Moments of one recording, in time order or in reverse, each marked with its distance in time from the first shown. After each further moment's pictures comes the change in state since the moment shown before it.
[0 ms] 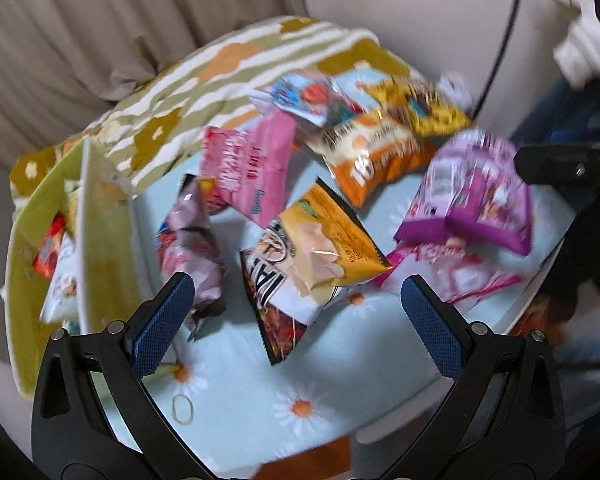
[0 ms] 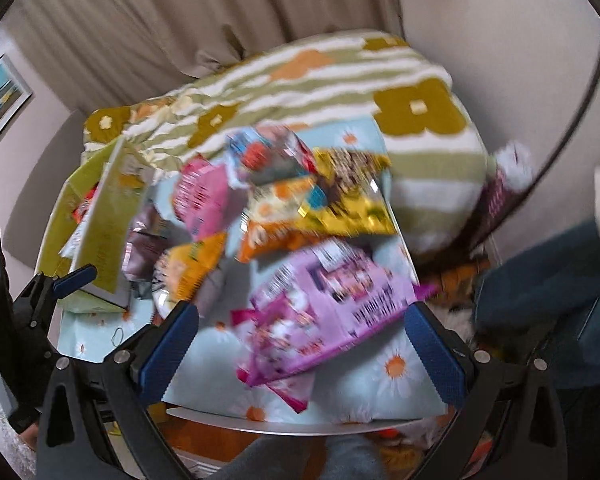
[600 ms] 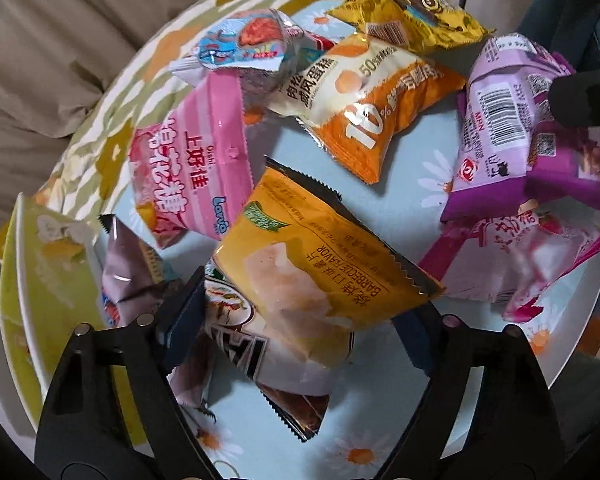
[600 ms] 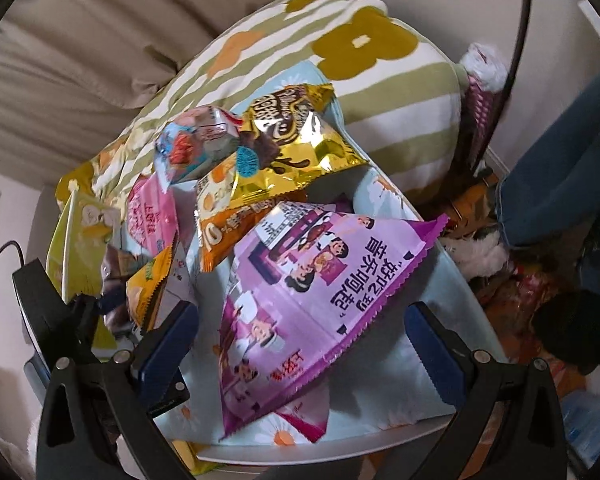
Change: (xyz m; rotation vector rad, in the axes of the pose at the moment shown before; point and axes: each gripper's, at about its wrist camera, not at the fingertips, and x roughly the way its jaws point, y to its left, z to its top) left arm 0.082 -0.007 0.018 0.257 0.126 -0.035; right arm 0.048 -0.033 -0.006 0.341 0.045 0.034
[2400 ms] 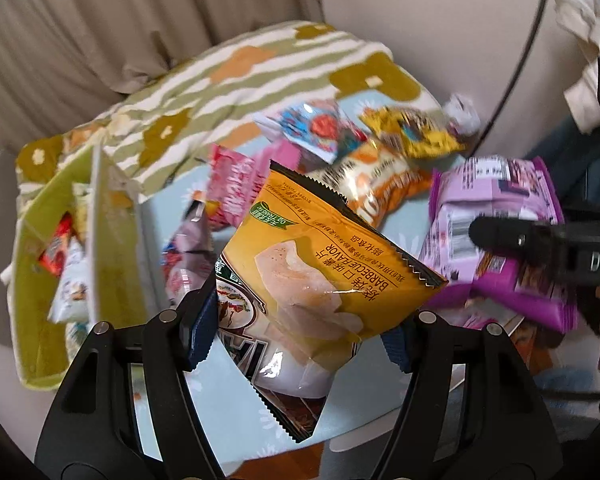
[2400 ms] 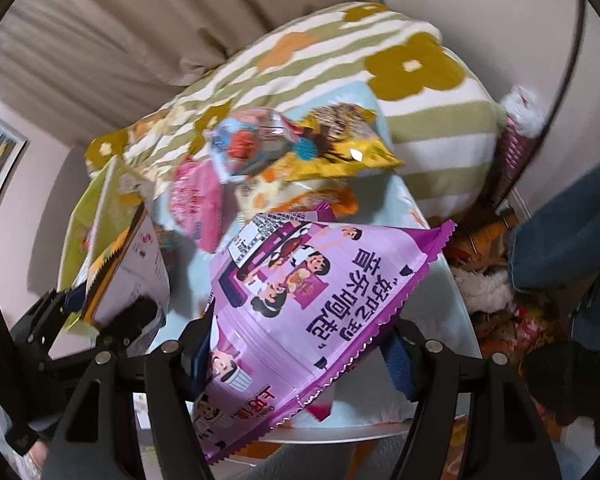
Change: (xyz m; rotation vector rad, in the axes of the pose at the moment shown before) left arm -0.107 0.008 -0.007 -0.384 -0.147 0.047; right arm -0.037 0.032 -0.001 -0.256 -0.003 0.089
